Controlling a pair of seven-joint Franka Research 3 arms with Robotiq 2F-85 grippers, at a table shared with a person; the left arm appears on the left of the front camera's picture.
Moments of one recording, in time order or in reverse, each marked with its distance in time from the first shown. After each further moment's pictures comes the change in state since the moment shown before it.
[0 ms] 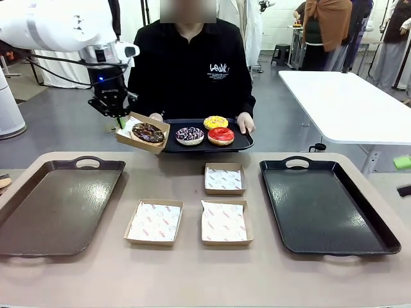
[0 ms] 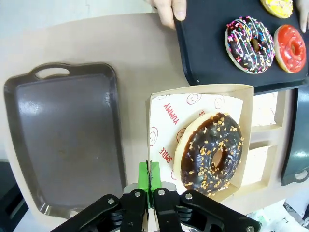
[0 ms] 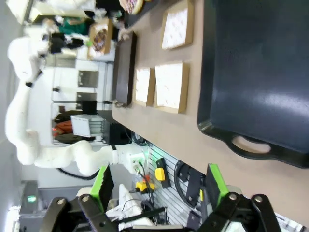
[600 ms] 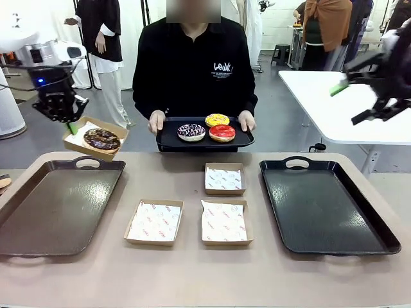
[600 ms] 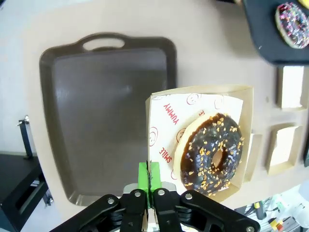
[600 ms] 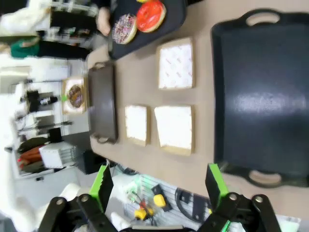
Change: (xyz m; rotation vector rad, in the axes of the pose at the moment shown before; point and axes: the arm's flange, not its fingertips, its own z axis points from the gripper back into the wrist) left arm -0.043 0.113 0.007 0.016 0.024 0.002; right arm 0.122 0.153 -0.070 -0.304 -0.036 -0.080
